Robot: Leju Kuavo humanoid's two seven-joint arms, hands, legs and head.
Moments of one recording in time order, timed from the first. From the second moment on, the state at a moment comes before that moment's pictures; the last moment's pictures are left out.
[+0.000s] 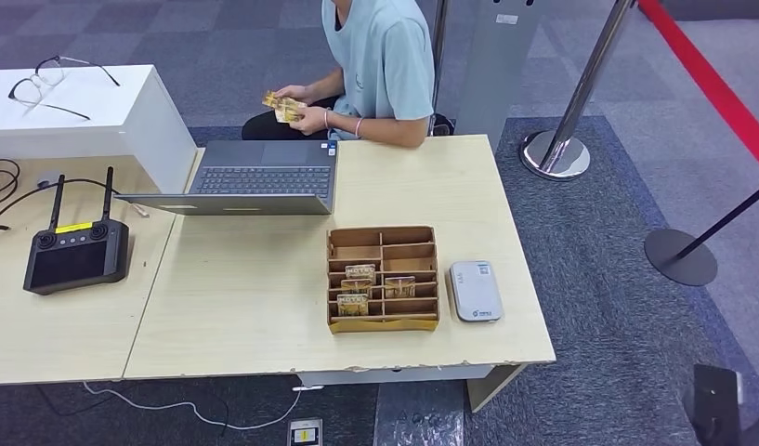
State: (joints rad) left arm -0.11 0.00 -1.12 -0.21 0.72 0.68 0.10; right arm 0.22 -0.06 -0.63 -1.46 0.67 -0.70 0.06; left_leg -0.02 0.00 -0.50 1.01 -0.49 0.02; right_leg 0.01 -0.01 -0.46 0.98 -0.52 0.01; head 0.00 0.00
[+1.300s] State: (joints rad) left arm -0.11 0.00 -1.12 -0.21 0.71 0.68 0.08; right arm 0.31 -0.19 -0.45 -2.17 0.60 -0.70 0.26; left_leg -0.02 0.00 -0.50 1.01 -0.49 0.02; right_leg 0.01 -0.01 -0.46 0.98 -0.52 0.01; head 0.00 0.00
